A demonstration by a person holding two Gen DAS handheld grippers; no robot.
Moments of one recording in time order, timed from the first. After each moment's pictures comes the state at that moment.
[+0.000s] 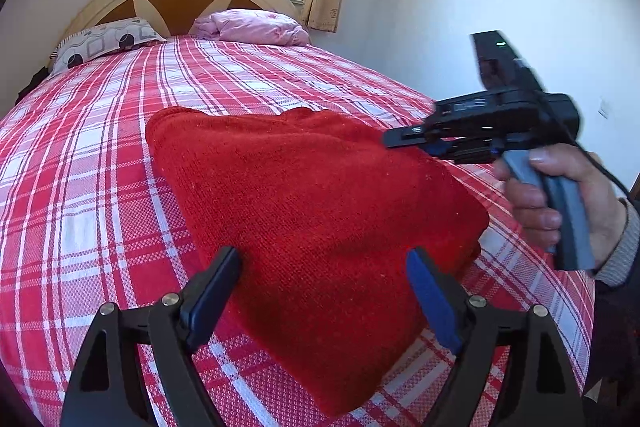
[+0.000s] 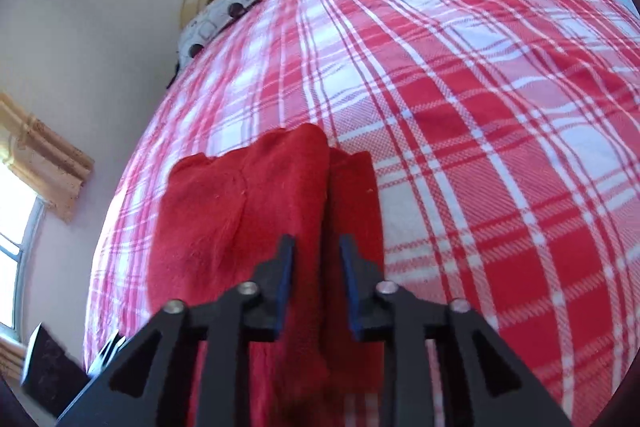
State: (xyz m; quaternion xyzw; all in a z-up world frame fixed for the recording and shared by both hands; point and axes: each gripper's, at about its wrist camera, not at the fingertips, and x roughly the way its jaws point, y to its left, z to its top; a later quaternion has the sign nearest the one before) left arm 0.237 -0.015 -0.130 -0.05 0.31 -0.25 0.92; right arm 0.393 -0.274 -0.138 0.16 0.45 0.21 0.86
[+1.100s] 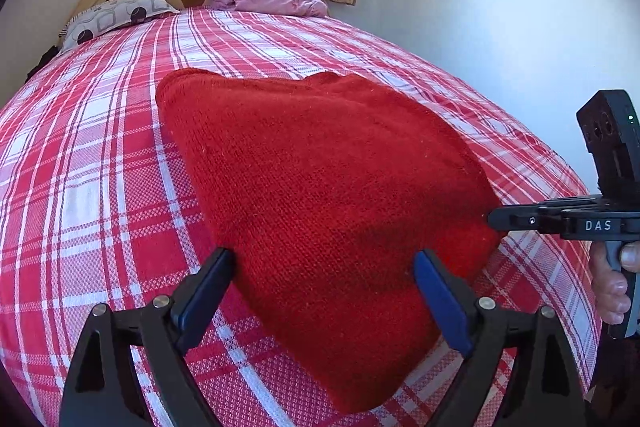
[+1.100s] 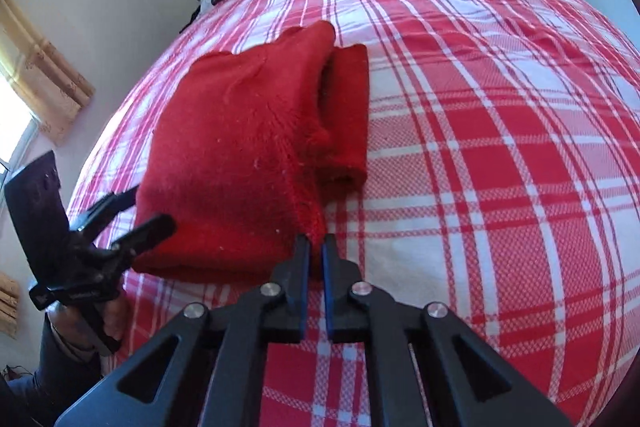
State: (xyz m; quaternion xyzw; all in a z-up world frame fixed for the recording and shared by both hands) left arm 0.249 -0.017 -0.143 -0.04 0.37 -0.22 0.90; right arm 0.296 -0.280 -0.164 0.05 0.47 0.23 0.85
